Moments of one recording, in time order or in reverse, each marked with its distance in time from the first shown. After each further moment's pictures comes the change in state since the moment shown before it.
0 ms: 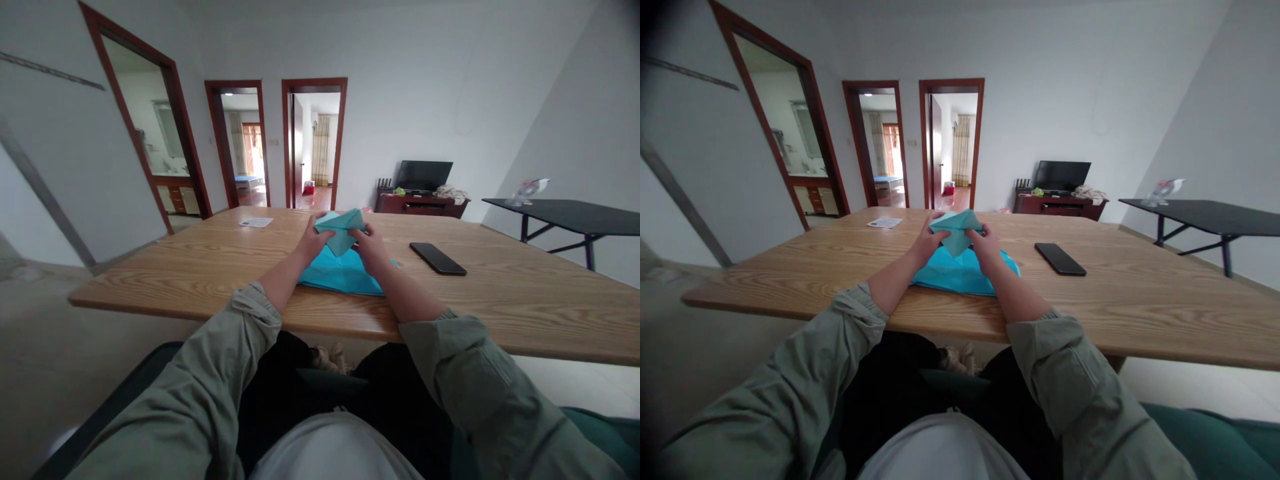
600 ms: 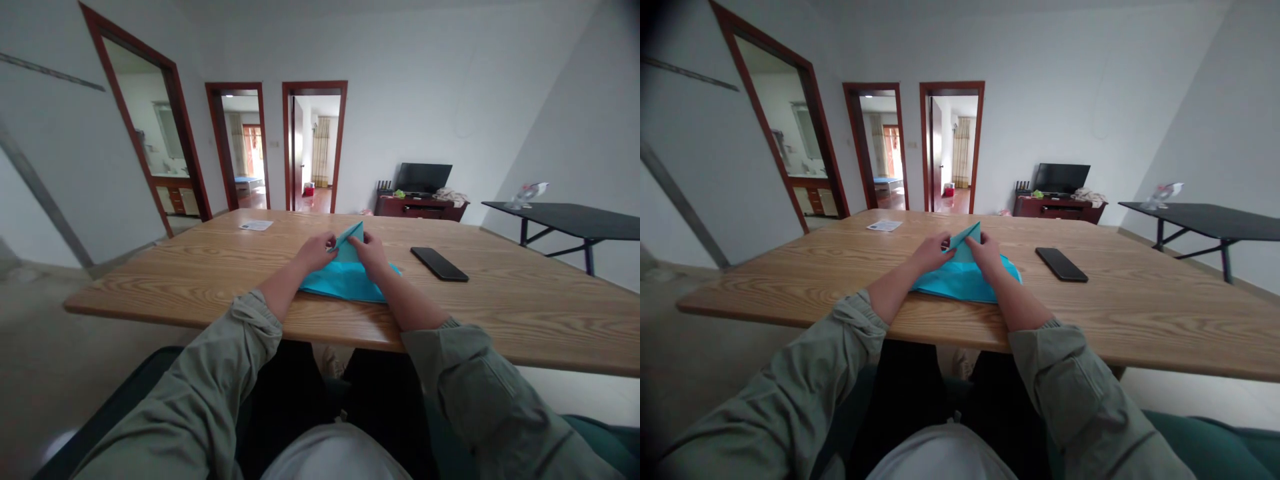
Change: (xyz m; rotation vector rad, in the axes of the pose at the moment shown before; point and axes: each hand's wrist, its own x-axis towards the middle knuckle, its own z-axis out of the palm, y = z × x) left_hand -0.003 0.002 -0.006 0.743 -0.260 0.204; right_hand 0.009 0.006 -0.006 -0.323 0.052 -0.083
